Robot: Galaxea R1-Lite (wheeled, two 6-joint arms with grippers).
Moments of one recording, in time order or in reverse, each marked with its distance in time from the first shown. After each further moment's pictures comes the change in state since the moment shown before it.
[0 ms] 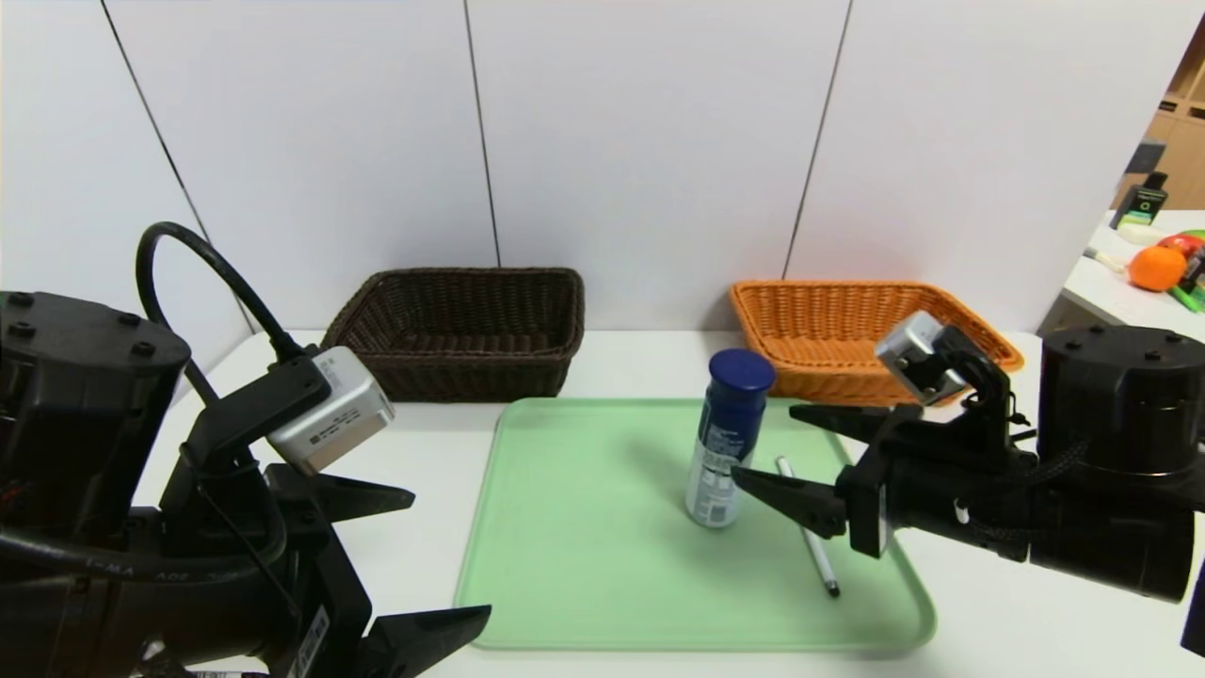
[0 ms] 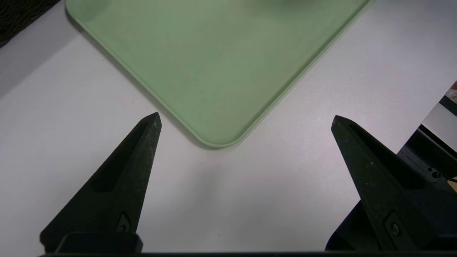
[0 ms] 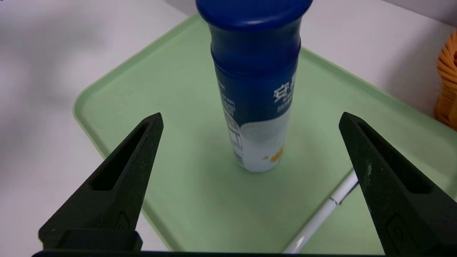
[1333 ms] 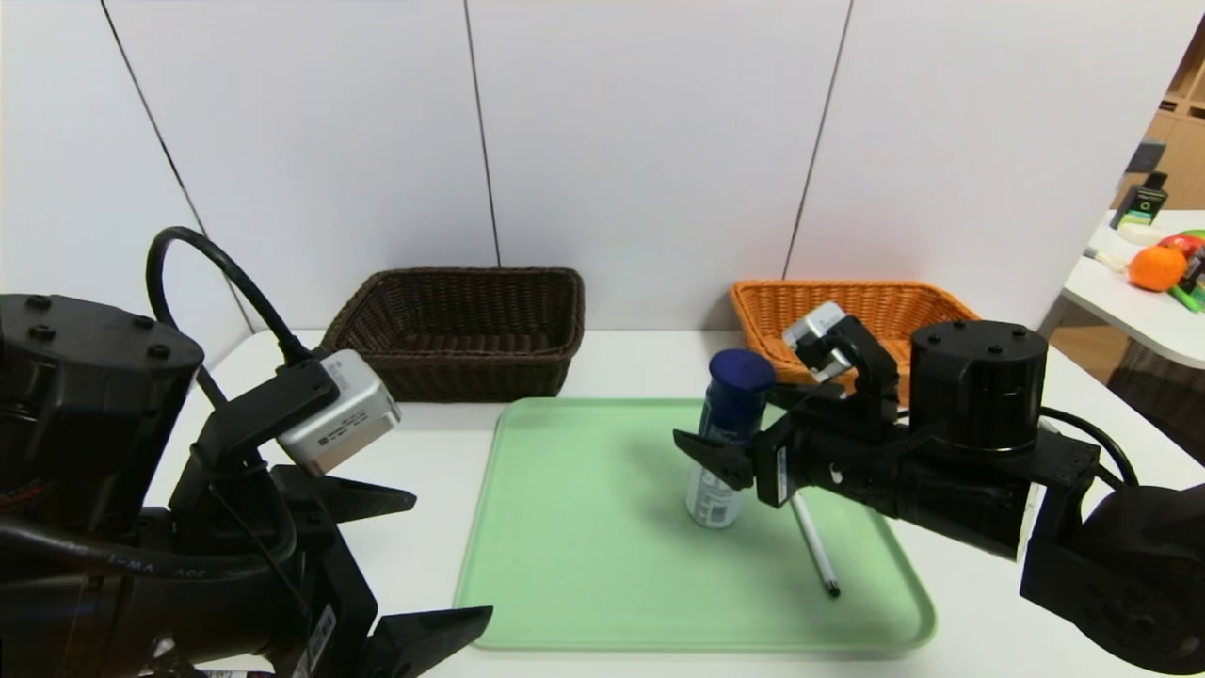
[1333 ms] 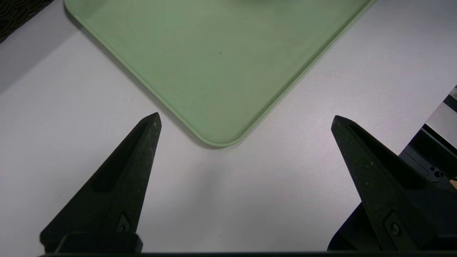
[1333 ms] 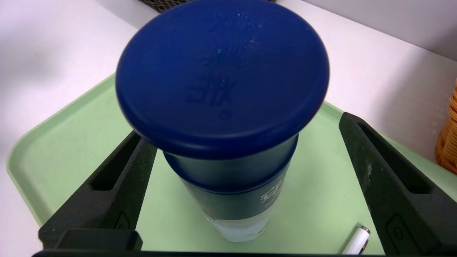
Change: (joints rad) left arm 0.003 0.011 0.001 0.001 0.000 0.002; right arm 0.061 0.205 -0.104 -0.145 -0.140 0.009
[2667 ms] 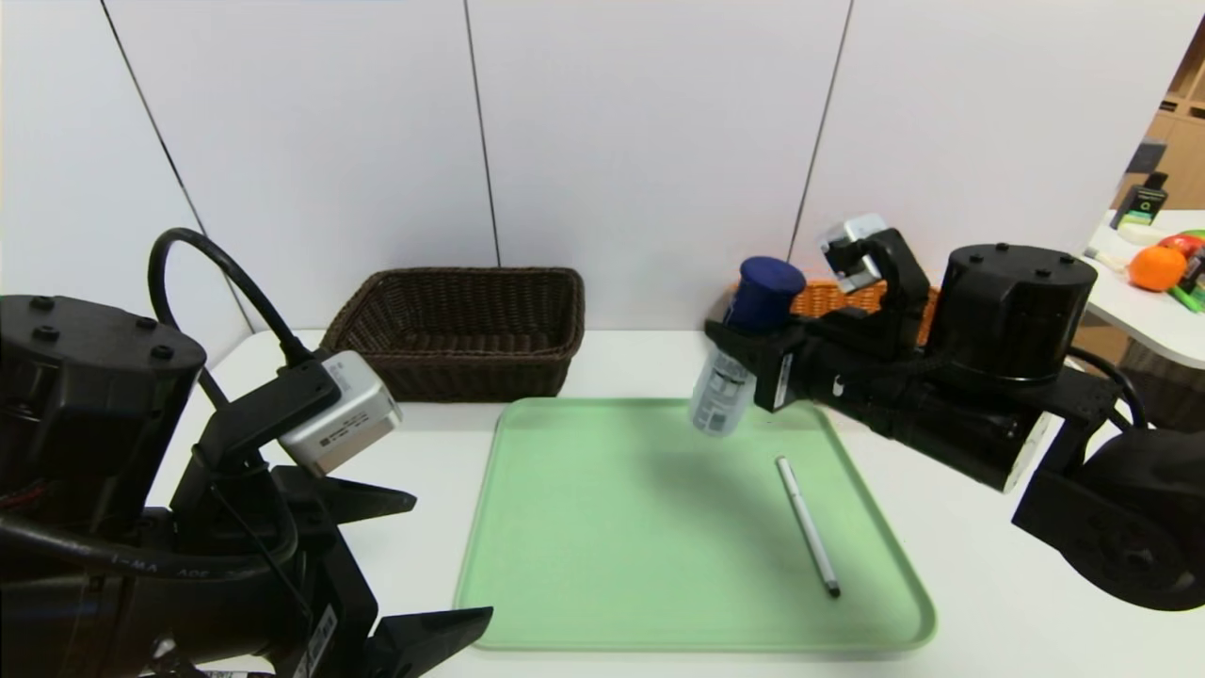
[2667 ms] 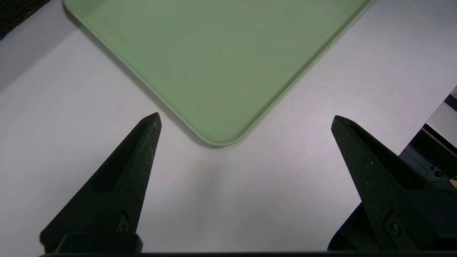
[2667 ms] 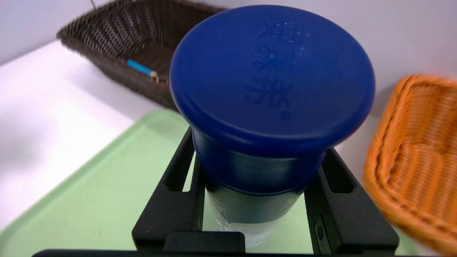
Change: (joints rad) left arm 0.000 0.001 0.000 0.001 0.000 0.000; right arm -0.026 -0.020 -0.151 -0.030 -0.107 0.045
